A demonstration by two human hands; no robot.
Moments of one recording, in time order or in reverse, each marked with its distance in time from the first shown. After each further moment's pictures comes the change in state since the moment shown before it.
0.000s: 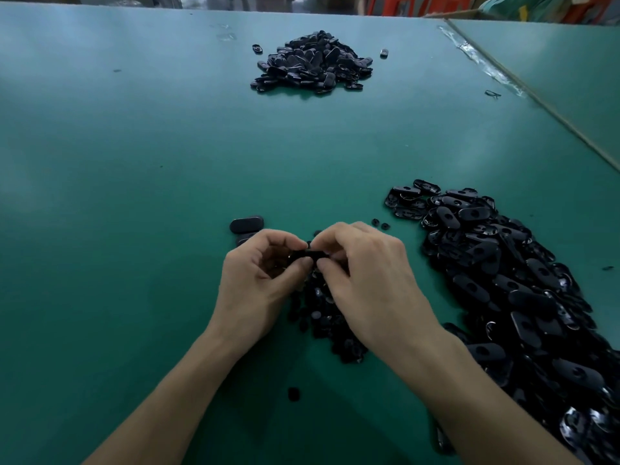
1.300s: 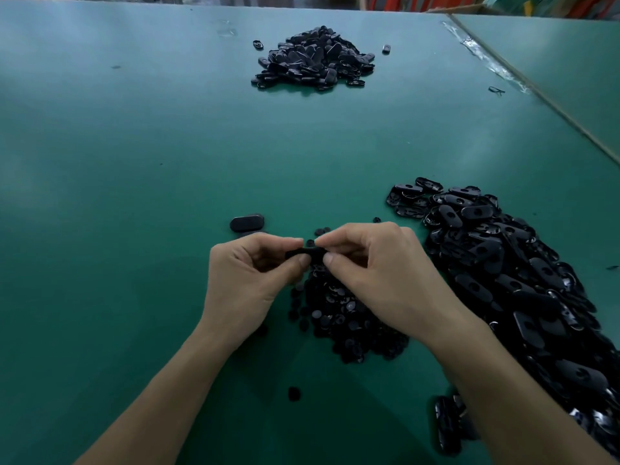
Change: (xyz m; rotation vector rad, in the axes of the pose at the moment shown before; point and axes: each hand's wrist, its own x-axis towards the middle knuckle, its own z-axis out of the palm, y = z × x) left_hand 0.001 0.002 -0.003 -0.067 0.089 -0.015; right_hand 0.011 0.013 -0.017 0.174 -0.117 0.040
